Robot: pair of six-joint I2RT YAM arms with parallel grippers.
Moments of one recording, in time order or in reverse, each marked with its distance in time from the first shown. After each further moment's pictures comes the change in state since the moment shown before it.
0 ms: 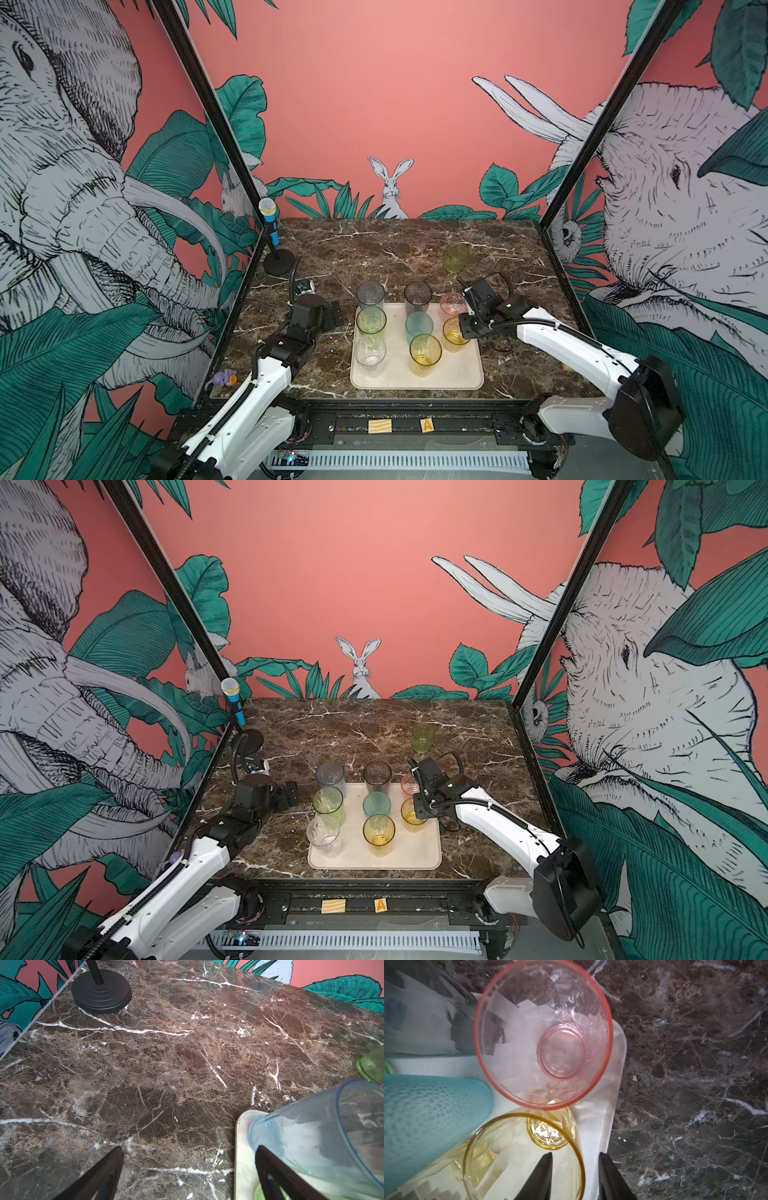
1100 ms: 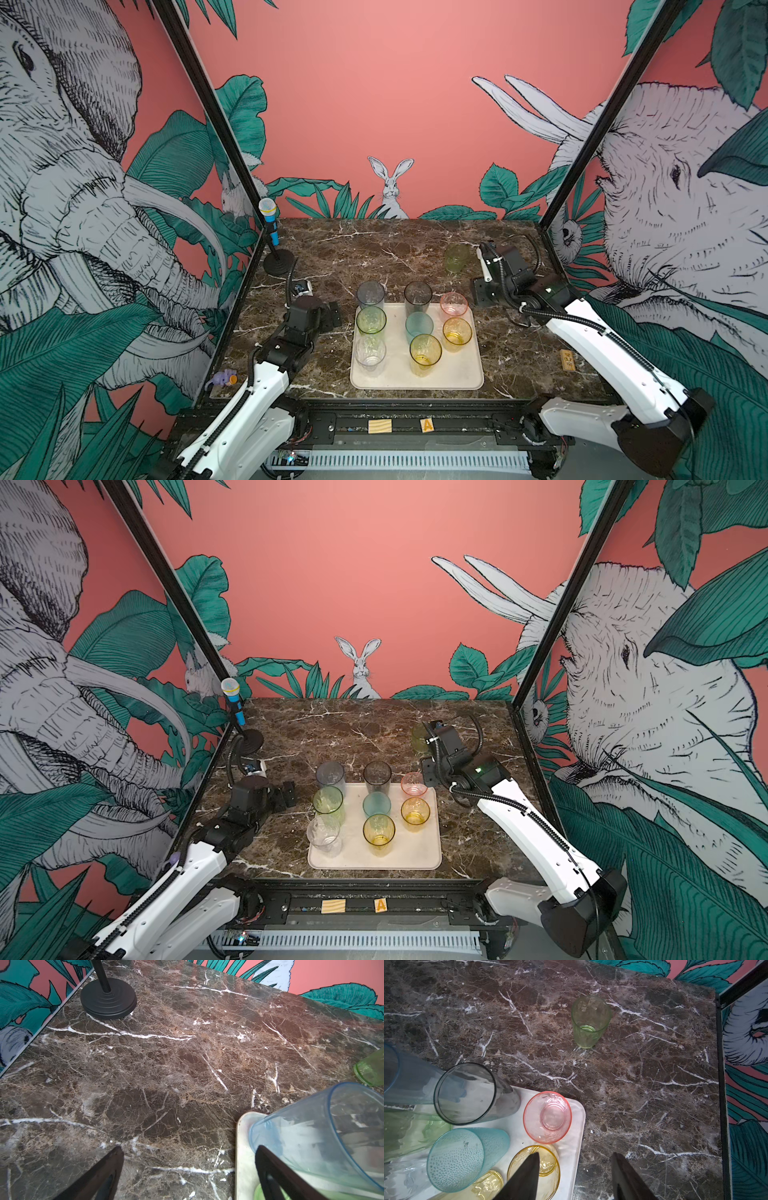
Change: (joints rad) left arm 0.000 -0.052 0.000 -0.027 -0.019 0.004; right arm -0.074 -0.067 0.351 -0.123 0.153 -0.187
